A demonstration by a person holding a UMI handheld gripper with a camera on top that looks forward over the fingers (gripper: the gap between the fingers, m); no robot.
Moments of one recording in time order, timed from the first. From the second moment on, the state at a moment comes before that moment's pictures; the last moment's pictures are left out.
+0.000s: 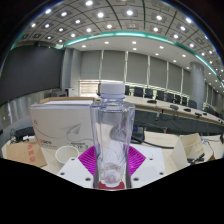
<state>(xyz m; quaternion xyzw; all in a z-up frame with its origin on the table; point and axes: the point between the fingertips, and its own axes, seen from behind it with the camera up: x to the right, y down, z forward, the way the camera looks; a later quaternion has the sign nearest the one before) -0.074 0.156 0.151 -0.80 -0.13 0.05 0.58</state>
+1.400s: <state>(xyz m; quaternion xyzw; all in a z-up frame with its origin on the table) -0.150 -0.196 0.215 -0.90 -0.04 -0.04 0.43</state>
